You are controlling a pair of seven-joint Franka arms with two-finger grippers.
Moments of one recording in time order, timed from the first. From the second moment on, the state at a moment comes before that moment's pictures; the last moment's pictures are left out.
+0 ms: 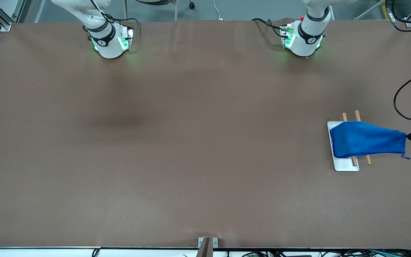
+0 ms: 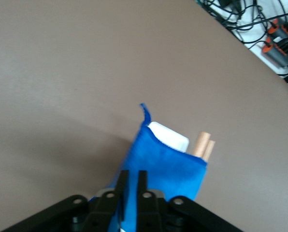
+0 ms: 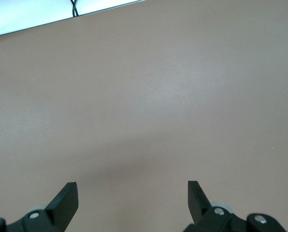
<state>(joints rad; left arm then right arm) 0.09 0.30 0.49 -1.89 -0.72 2.14 0.52 -0.10 -0.01 -0.08 -1.49 0.04 1.58 0.04</state>
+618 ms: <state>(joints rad) 0.08 0.28 0.52 -1.87 -0.61 2.13 0.53 -0.10 -0.04 -0.08 -1.54 0.03 1.57 0.04</state>
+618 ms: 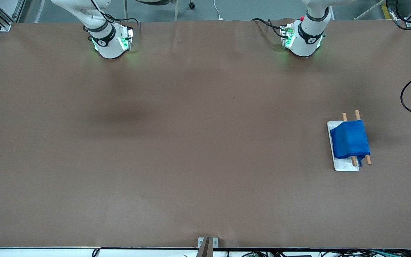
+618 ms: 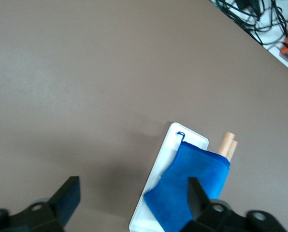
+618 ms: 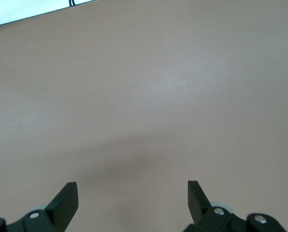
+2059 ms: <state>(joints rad) 0.00 -0.02 -0.03 -1.48 0.01 1.51 0.01 -0.09 -0.04 -0.07 -1.54 -0.02 1.56 0.04</state>
